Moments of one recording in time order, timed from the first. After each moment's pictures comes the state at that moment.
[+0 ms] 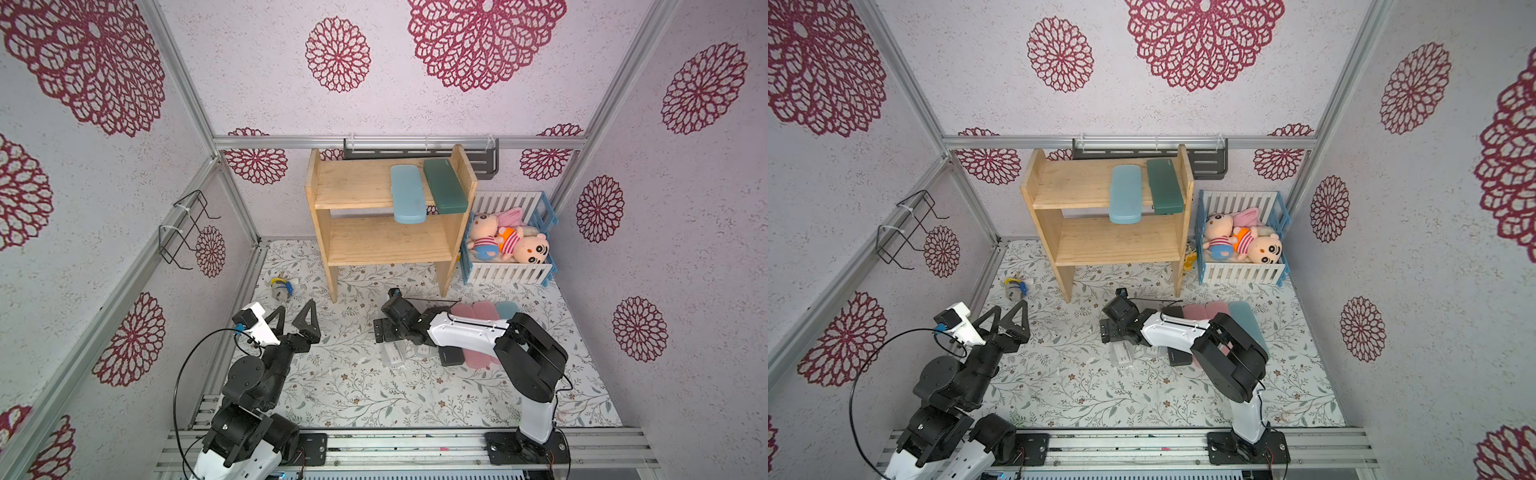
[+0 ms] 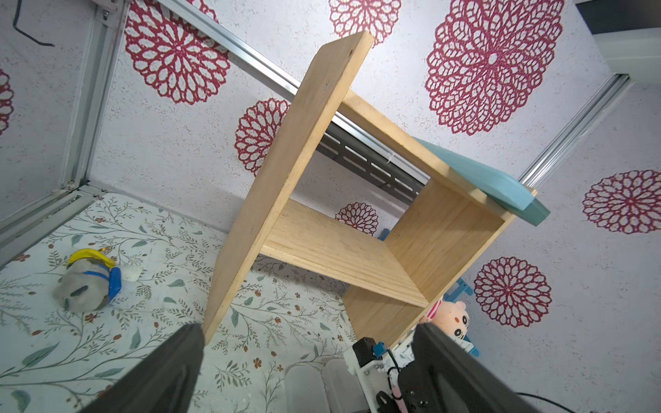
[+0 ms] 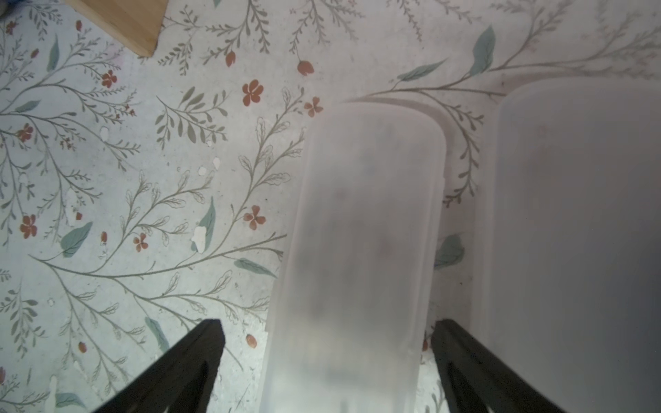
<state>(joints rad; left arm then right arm) -0.45 0.31 0.56 -0.18 -0.31 -0.54 0.87 1.89 1.23 -0.29 0.16 0.59</state>
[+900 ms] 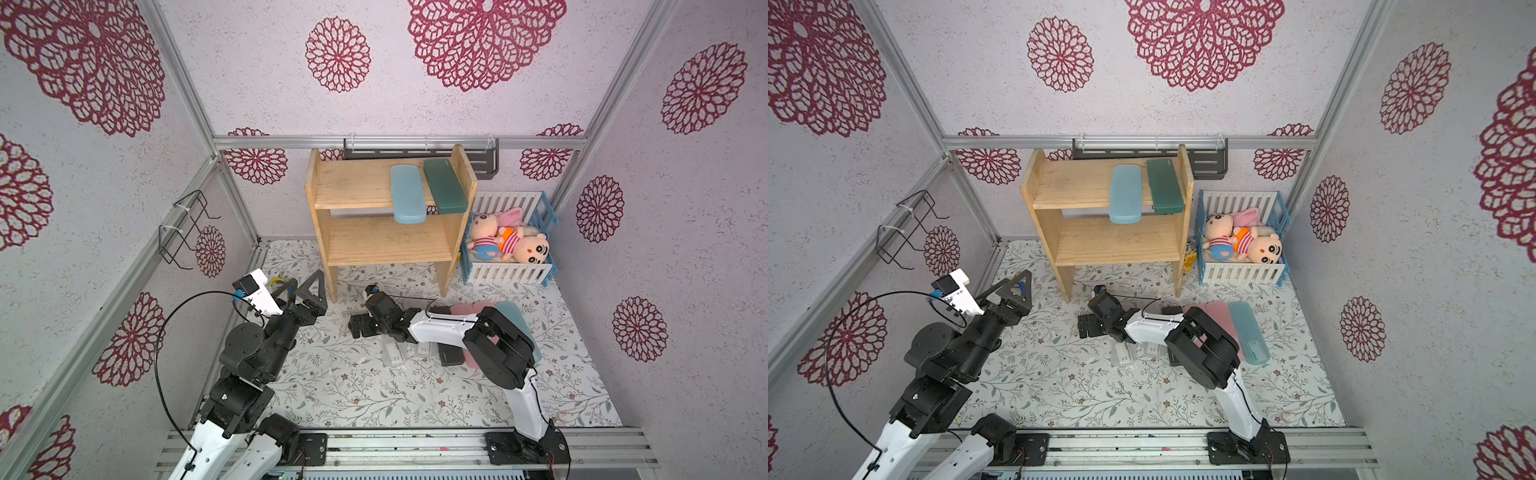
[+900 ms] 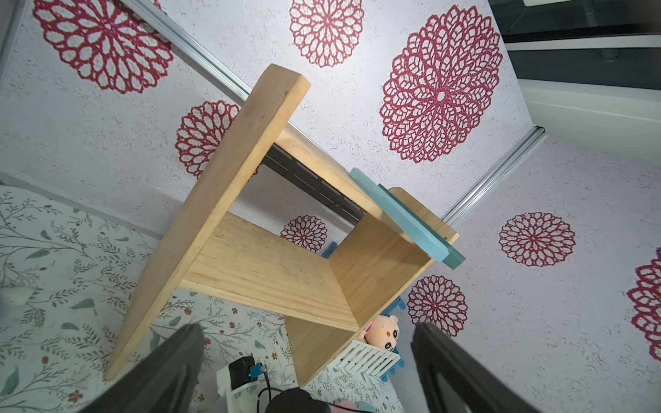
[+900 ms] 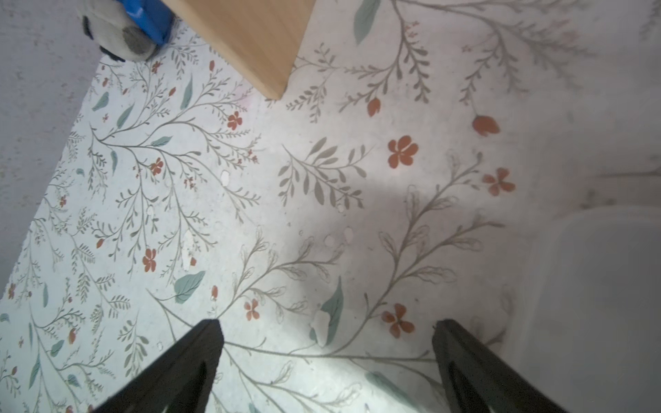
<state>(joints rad) -0.45 0.58 0.80 -0.12 -0.21 -0.68 0.87 2.10 1.39 -0.07 0.00 0.60</state>
